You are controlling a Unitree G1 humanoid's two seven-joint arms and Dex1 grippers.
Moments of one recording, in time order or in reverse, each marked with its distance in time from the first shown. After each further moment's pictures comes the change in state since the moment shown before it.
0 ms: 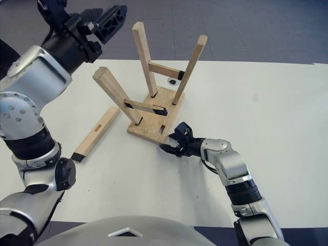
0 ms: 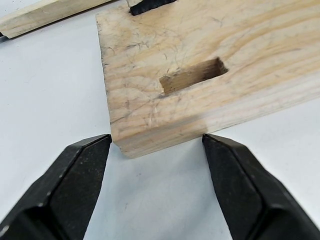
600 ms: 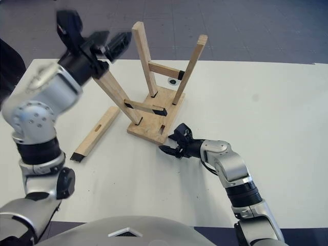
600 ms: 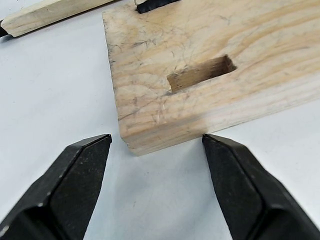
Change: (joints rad) left arm 0.141 -0.009 -0.089 0.046 0.106 -0.087 -0.095; right arm 0.022 -0.002 0.001 -0.025 0.001 0.005 -0.003
